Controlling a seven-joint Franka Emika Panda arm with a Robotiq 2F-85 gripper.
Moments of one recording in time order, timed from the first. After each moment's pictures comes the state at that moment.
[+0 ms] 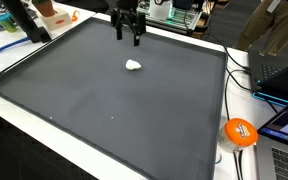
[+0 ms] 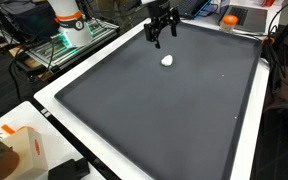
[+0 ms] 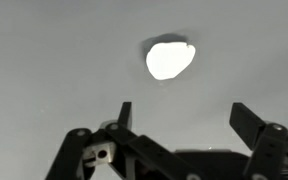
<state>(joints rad) 0.08 0.07 0.05 -2.47 0.17 2.84 0.23</state>
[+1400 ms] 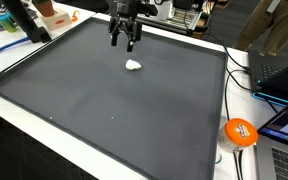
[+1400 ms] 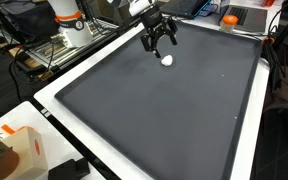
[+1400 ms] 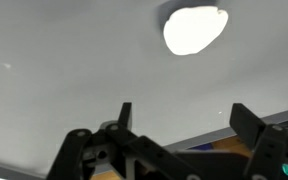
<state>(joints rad) 0.17 0.20 -0.02 -2.62 0.21 3.42 0.22</state>
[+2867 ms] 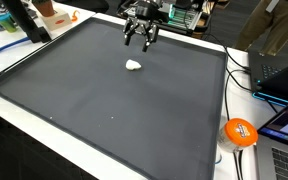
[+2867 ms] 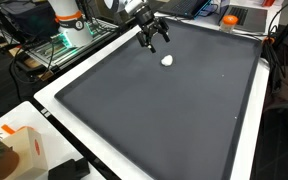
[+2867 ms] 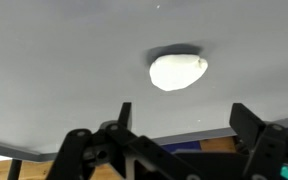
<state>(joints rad) 0.39 0.29 -0.03 -2.75 0.44 3.78 0.09</state>
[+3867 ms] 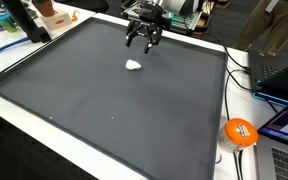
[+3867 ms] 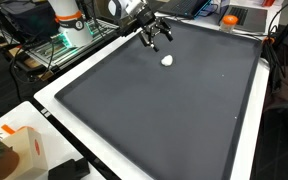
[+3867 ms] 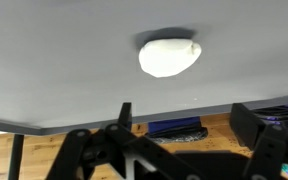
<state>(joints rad) 0.37 0.43 0.06 -2.70 0.52 4.04 0.09</state>
